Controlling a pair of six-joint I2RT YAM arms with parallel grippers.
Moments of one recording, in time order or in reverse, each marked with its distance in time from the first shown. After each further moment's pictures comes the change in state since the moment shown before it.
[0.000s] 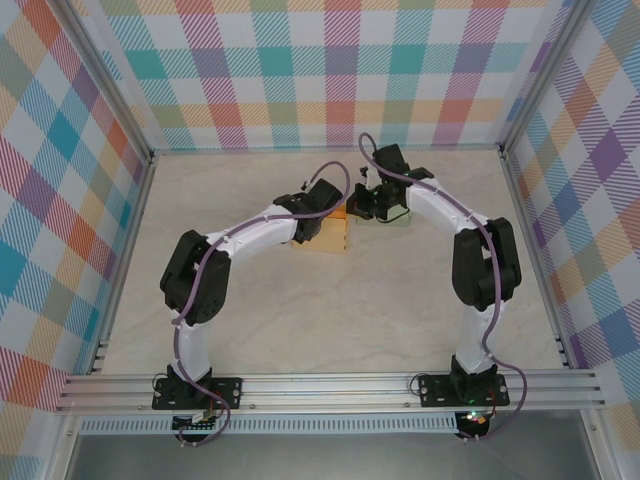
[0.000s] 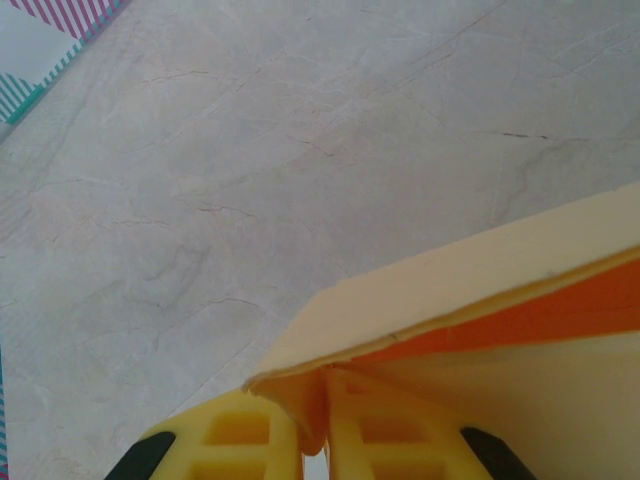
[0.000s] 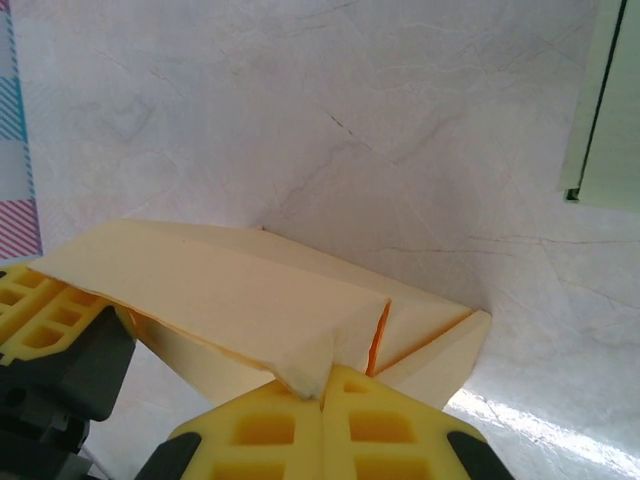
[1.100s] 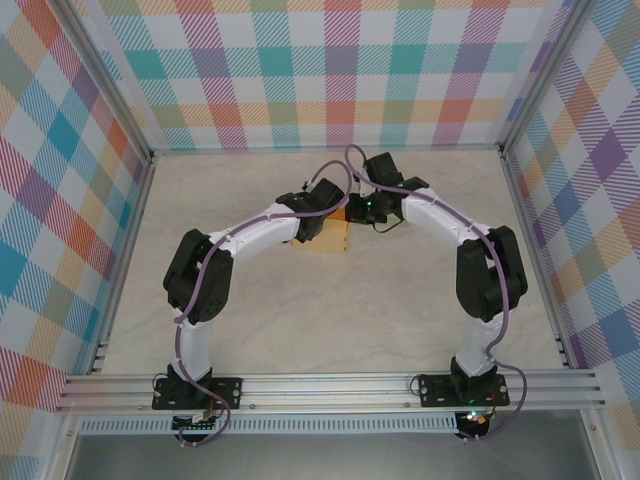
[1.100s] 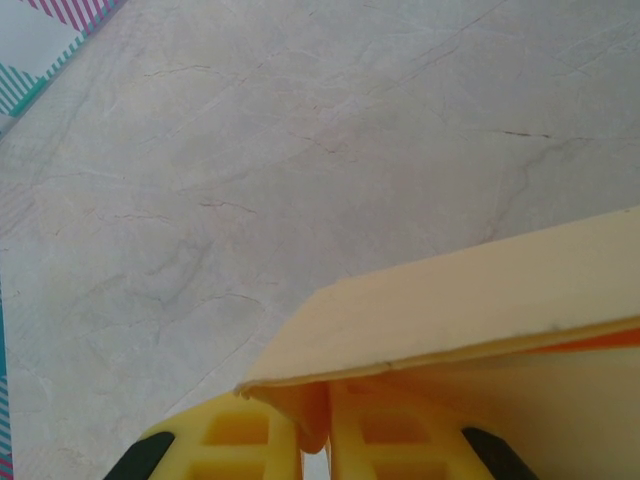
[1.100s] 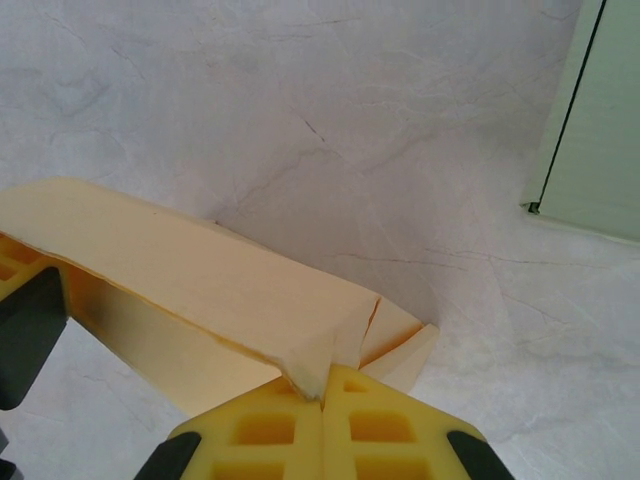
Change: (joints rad) left arm -0.005 0.018 0.032 -0.039 -0.011 -0.027; right arm 0.079 -0.089 -0.107 0.058 0.214 -0.138
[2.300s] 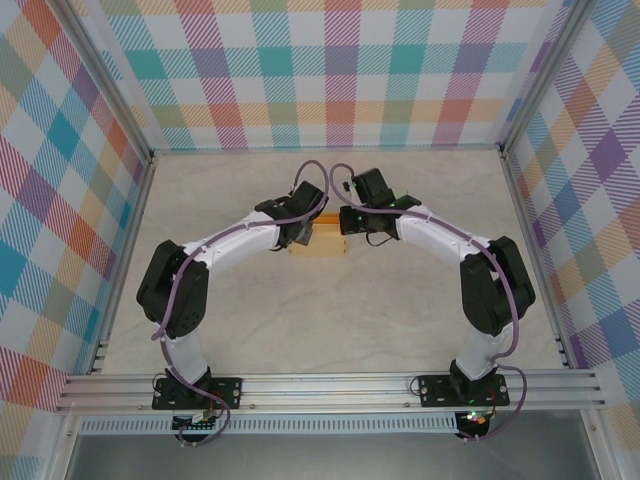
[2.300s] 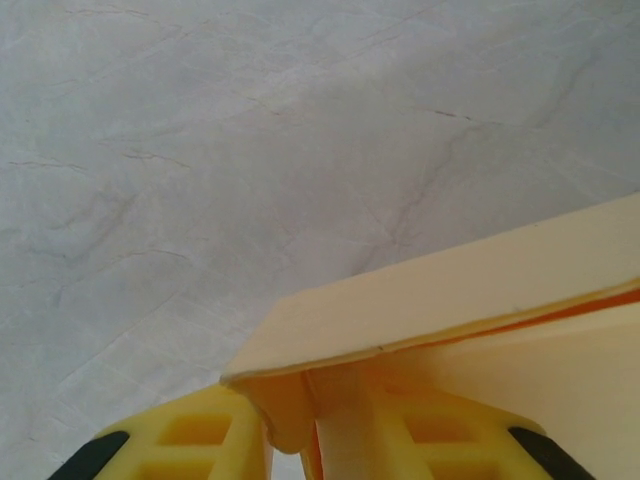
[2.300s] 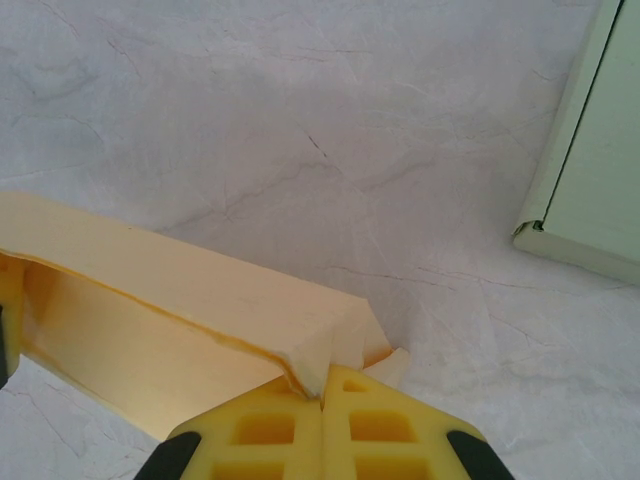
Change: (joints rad) left arm 0.034 -0.181 -0.188 0.098 0.213 -0.116; right arm 0.097 -0.090 -0.153 0.161 0.187 -0.069
